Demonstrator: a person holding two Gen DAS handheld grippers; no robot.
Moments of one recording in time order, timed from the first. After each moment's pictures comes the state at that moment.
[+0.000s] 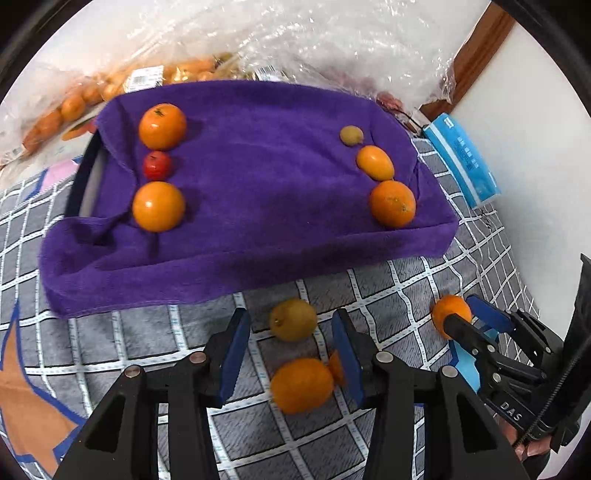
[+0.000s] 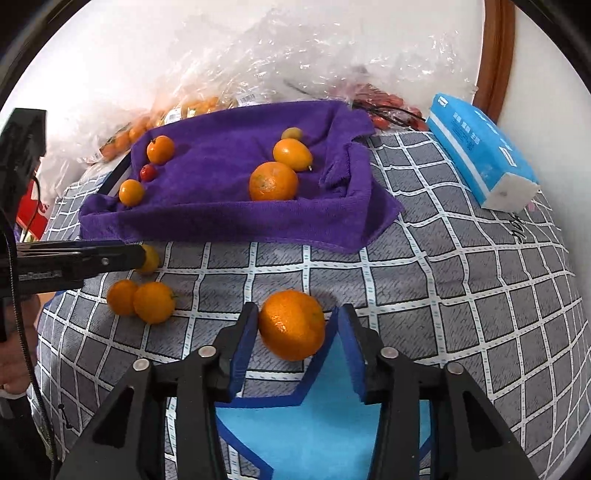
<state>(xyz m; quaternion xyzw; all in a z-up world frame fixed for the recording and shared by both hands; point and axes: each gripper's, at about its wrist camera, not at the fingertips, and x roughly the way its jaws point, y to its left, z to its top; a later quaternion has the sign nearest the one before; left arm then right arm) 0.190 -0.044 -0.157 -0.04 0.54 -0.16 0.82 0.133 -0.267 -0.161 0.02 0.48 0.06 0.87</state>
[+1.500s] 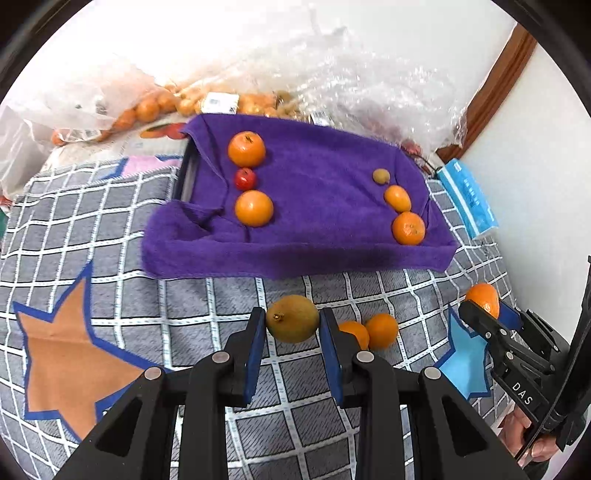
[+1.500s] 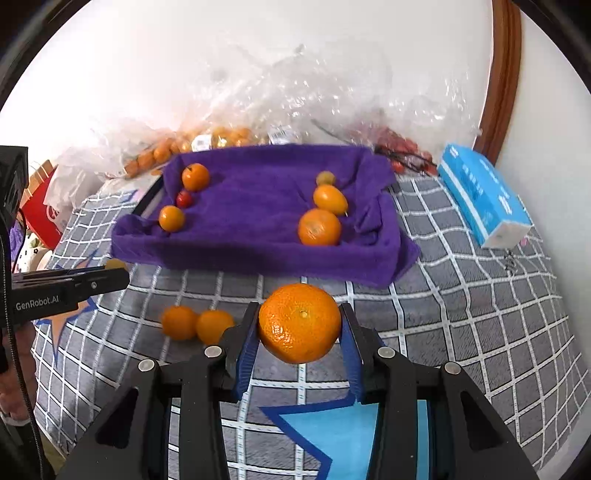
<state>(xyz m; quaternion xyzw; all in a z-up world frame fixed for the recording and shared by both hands) 0.142 0.019 -0.115 -0.08 0.49 -0.11 0.86 0.115 -0.214 -0.112 0.00 0.44 0.06 0.90</state>
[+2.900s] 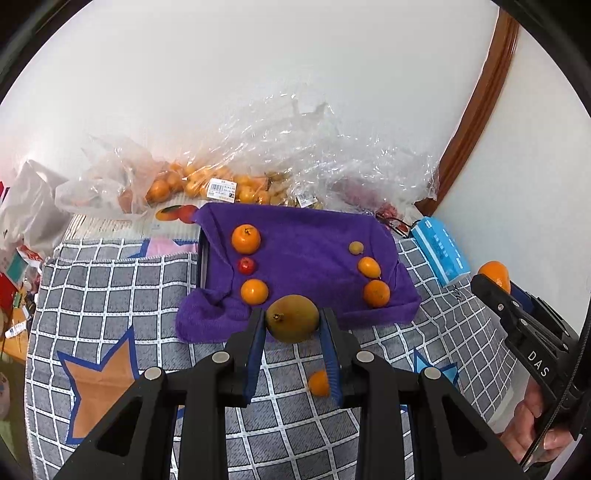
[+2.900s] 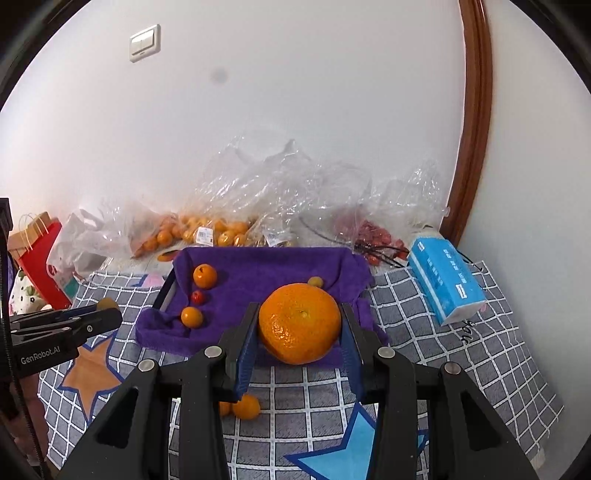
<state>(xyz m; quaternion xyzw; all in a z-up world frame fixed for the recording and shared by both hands) 0.127 0.030 -0.031 -0.07 0.41 -0.12 0.90 0.114 -0.205 -0.014 0.01 0.34 0.01 0.94</state>
